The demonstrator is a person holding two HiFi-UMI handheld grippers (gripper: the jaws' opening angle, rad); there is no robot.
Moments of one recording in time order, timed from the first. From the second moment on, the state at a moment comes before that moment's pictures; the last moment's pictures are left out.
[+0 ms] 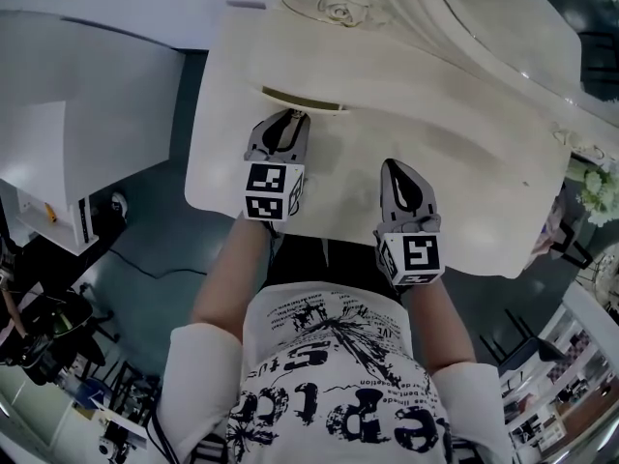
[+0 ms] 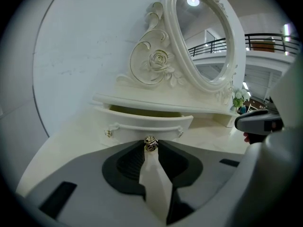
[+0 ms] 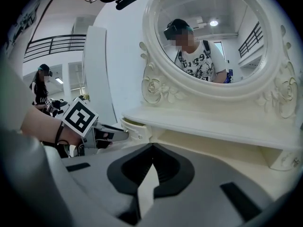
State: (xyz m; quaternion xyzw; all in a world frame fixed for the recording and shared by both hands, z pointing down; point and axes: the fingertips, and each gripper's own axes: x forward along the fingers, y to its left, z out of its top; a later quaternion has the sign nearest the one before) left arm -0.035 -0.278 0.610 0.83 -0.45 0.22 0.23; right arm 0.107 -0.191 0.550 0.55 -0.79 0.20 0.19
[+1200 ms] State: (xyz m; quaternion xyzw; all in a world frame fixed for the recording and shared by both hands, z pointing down) left arm -0.022 -0.312 0.608 0.85 -0.44 0.22 0.20; right arm 0.131 -0.208 0.523 0.59 -0.77 0.16 0.18
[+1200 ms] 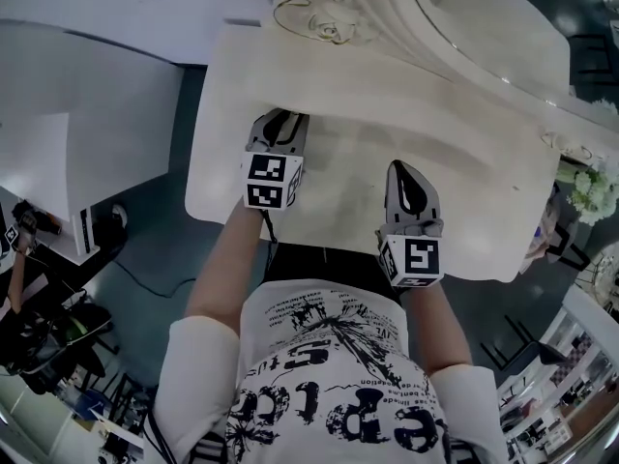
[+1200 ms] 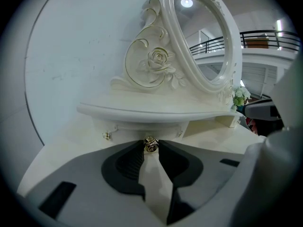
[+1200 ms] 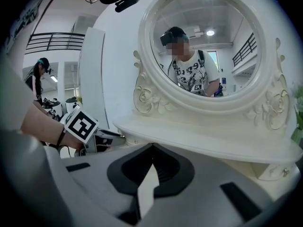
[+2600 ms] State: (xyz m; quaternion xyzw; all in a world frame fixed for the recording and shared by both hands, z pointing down) left arm 0.020 -0.218 0.342 0.92 -0.38 0.09 0.06; right arm 0.165 -0.169 0.338 0.59 -0.80 0.05 0.07
